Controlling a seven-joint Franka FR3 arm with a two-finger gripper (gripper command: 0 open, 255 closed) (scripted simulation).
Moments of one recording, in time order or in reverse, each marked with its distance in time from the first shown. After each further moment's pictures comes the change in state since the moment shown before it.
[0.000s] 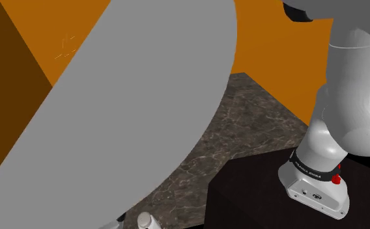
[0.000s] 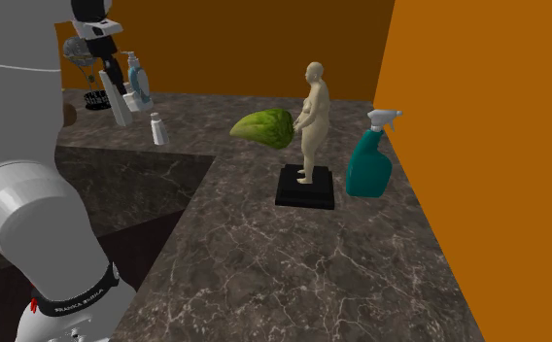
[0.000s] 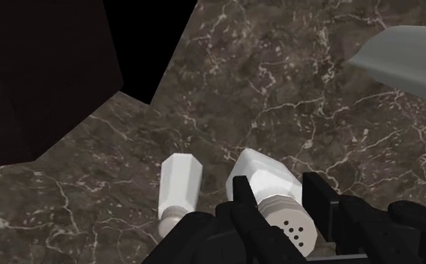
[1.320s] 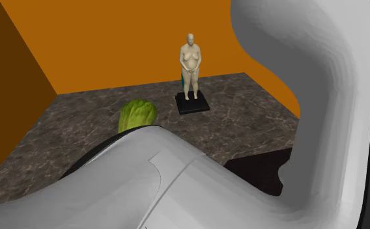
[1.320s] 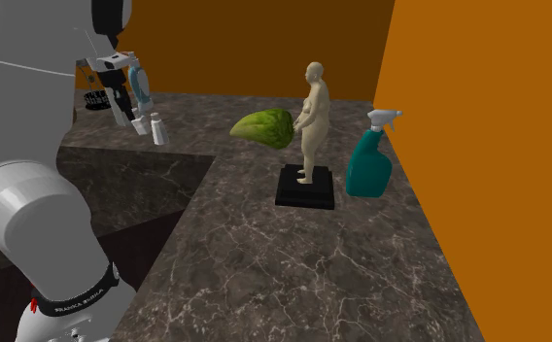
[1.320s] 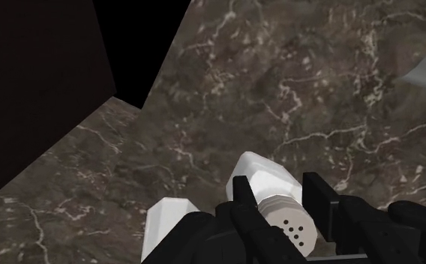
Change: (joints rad) arm 0.045 0.097 -0.071 -0.133 -0.115 0.177 0.093
